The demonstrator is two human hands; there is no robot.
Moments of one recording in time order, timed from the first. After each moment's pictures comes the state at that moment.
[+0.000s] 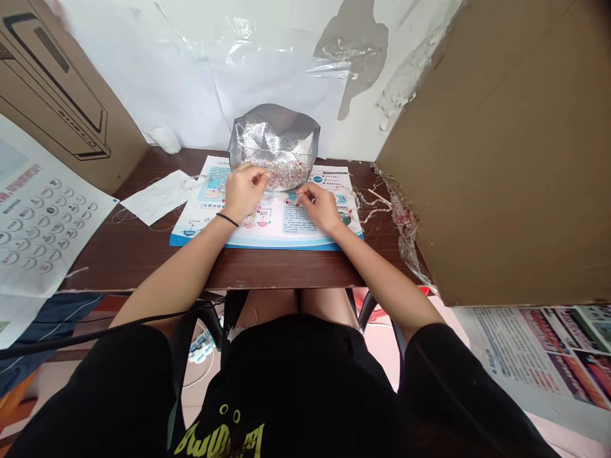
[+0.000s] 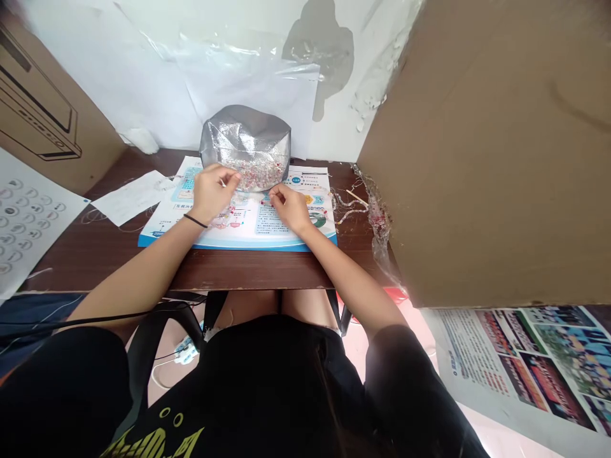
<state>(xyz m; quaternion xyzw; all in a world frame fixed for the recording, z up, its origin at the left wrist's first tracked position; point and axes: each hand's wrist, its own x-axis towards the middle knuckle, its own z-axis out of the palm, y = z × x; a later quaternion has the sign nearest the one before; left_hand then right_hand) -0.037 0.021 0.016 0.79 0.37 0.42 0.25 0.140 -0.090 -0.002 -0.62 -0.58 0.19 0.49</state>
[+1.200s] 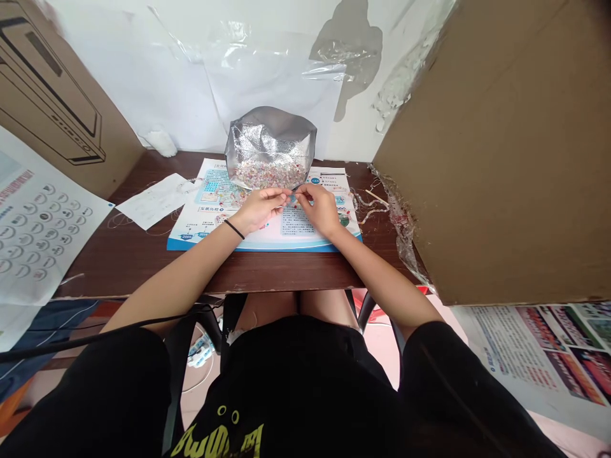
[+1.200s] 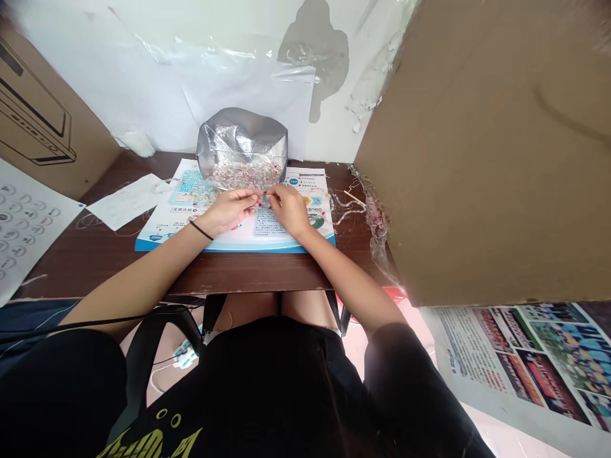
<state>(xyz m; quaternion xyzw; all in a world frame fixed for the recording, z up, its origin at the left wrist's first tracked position) -0.014 -0.006 0.002 0.53 0.34 0.30 0.71 0.140 -0.092 -0.003 -0.62 -0.62 0.05 0.47</state>
